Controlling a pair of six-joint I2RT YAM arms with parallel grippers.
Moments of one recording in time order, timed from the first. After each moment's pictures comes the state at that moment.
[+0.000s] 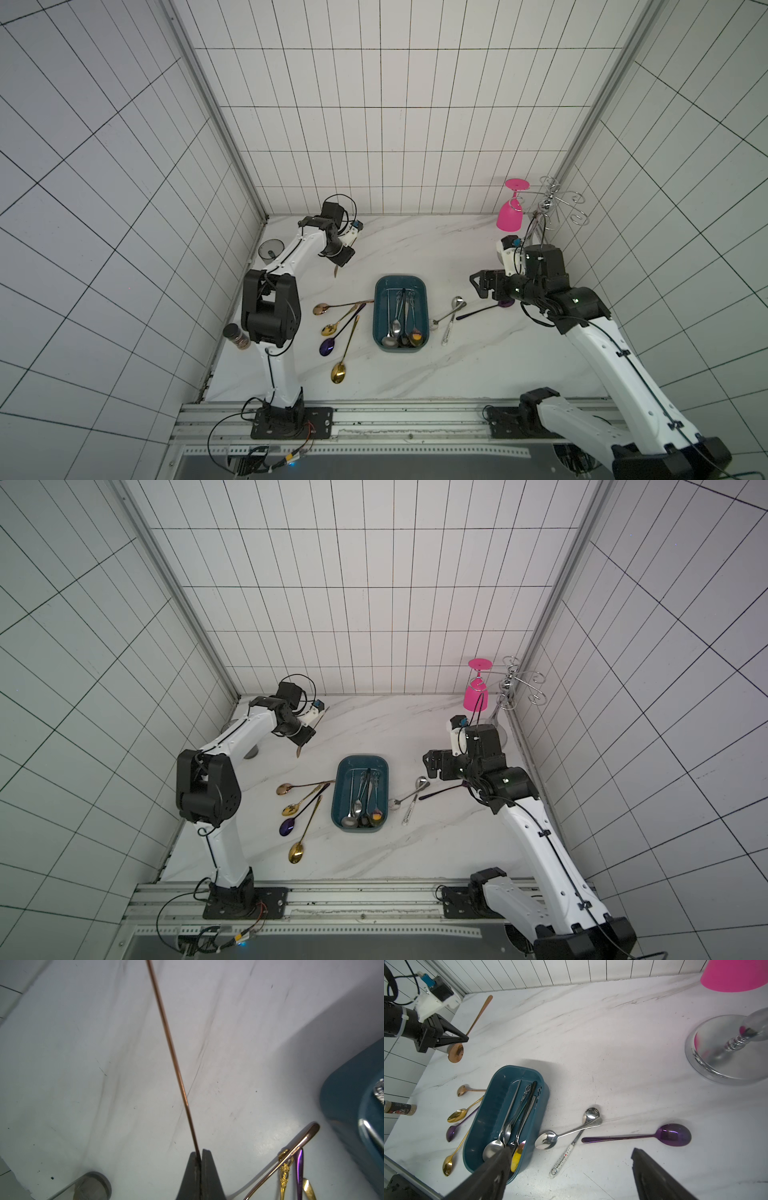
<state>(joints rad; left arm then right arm) -0.20 1.93 1.71 -0.92 0.12 0.44 0.37 1.01 1.06 -0.74 -0.20 0.19</state>
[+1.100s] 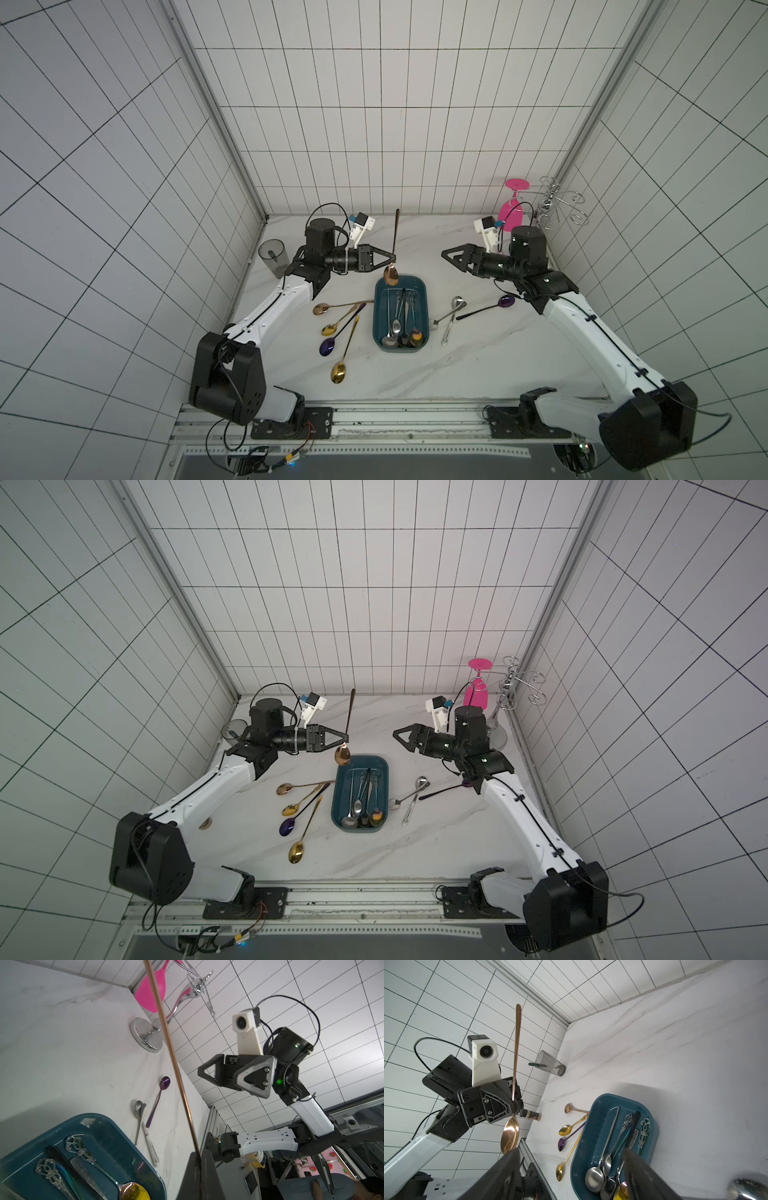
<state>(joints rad) -0.31 1.41 1.06 0.04 1.12 -0.63 0.40 1.23 1.05 -0.24 -0.71 0.63</state>
